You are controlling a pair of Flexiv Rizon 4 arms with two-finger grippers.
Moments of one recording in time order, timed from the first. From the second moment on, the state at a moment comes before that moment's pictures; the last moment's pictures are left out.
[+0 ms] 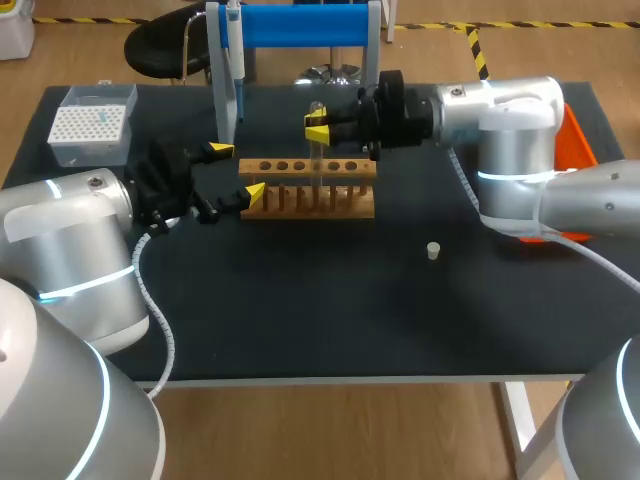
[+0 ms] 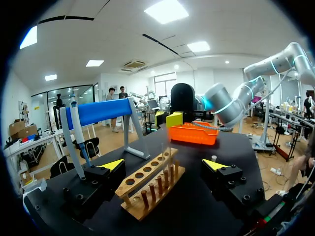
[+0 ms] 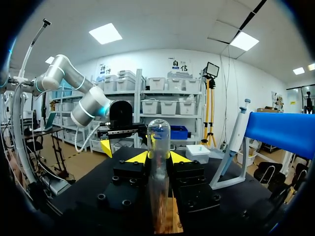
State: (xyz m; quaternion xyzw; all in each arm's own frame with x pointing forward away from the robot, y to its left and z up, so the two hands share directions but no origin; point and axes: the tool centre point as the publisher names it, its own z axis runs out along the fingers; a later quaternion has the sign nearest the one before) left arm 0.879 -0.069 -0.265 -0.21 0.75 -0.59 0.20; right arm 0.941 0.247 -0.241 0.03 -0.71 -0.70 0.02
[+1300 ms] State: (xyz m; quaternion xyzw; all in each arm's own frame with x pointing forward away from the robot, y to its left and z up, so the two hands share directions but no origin) left arm 0.879 -0.069 -0.265 -0.21 0.75 -0.59 0.20; right arm 0.908 0.222 -0.212 0.03 -0.71 -0.71 0.00
